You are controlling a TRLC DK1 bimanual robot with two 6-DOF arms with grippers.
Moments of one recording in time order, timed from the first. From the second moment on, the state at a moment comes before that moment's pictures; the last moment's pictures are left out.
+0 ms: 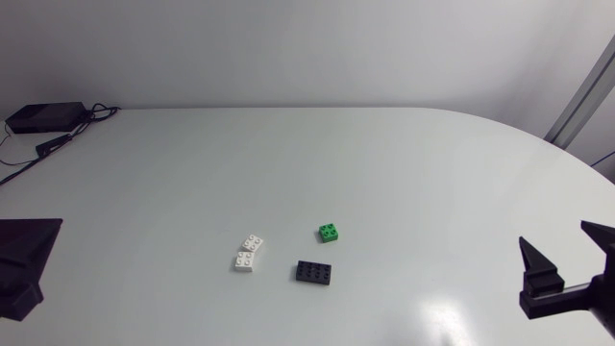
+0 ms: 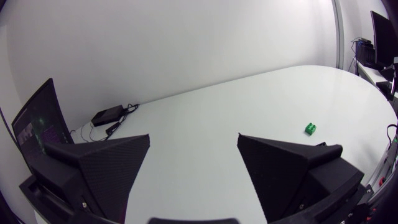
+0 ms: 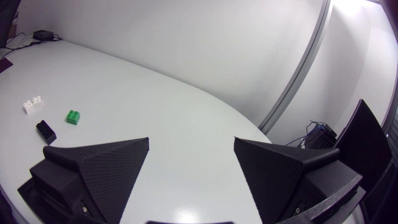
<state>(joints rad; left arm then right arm) -0.19 0.14 0.64 -0.80 -0.24 0.22 0.08 0.00 0.38 -0.60 0.18 -0.36</state>
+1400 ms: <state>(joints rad) -0.16 0.05 0.09 -0.14 -0.22 0.27 0.17 0.02 0.06 -0.04 0.16 -0.39</state>
